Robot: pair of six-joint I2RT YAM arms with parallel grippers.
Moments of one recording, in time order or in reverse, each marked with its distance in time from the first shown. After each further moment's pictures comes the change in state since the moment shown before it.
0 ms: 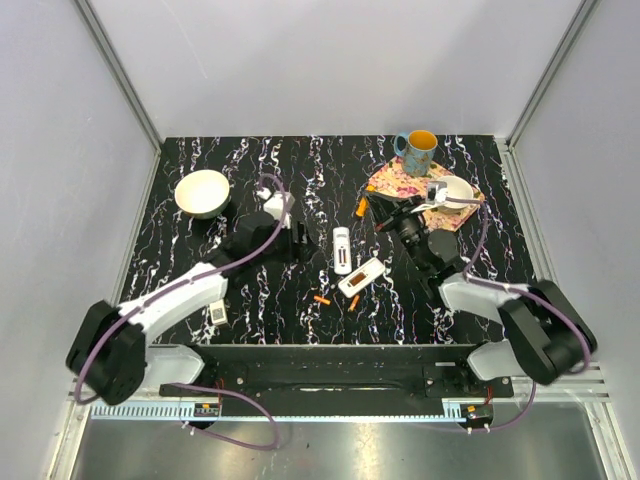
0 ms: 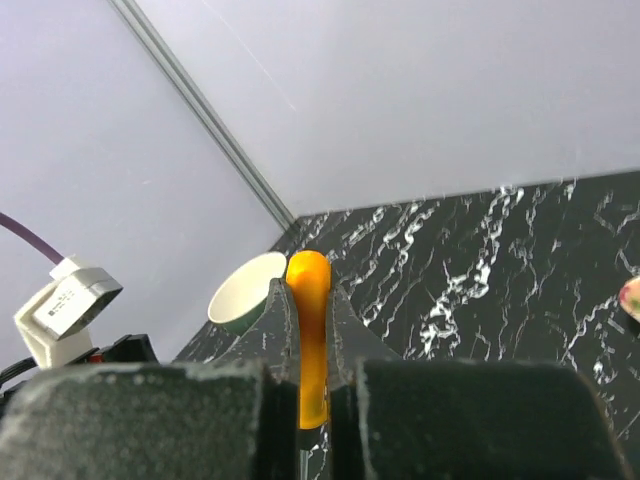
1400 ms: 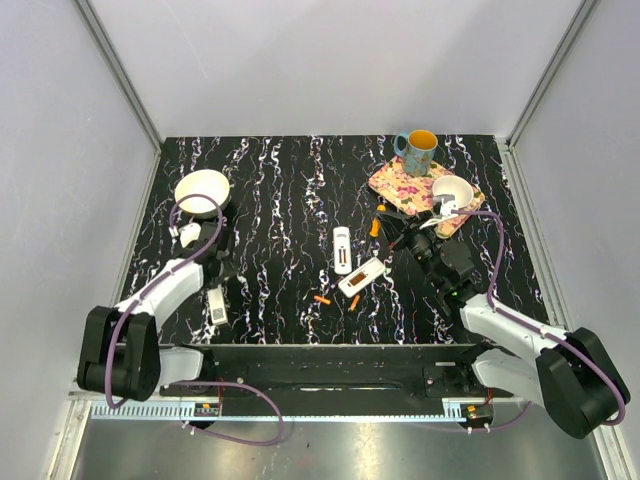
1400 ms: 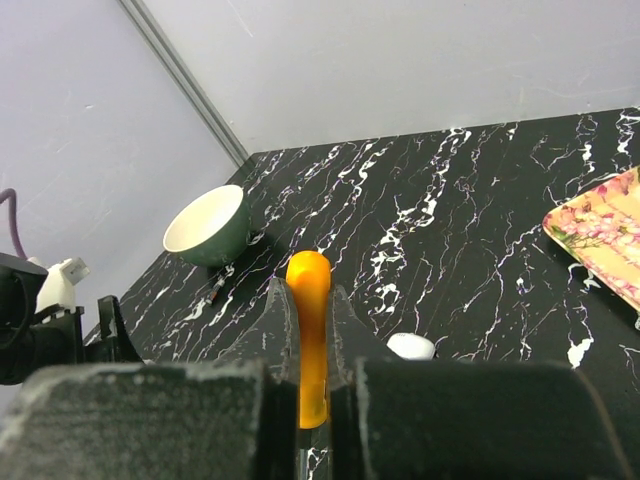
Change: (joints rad) left arm 0.409 -0.053 -0.093 -0.616 -0.592 -0.334; right arm 0.001 -0.369 -0.116 -0.373 -0.010 -0.119
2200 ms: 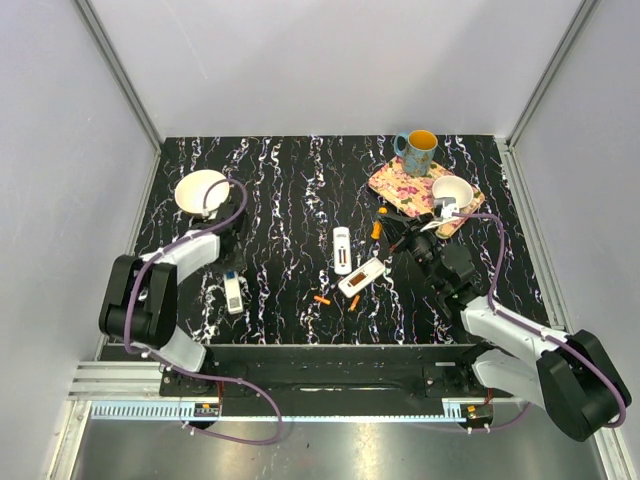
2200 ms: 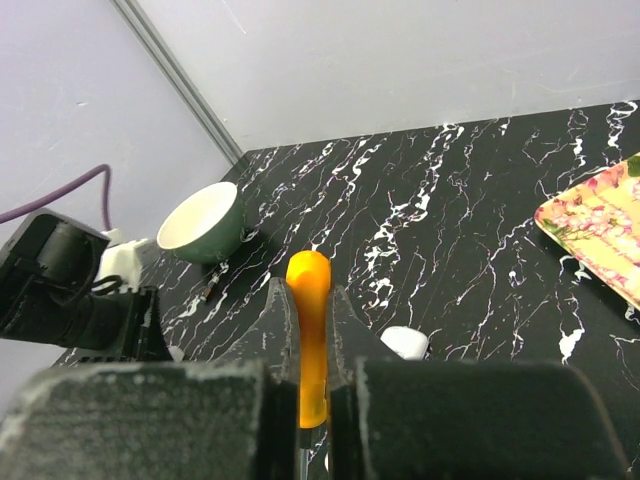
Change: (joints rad) left arm 0.013 0.288 0.169 0.056 0.197 0.209; right arm 0.000 -0.011 -0.021 -0.001 0.013 -0.002
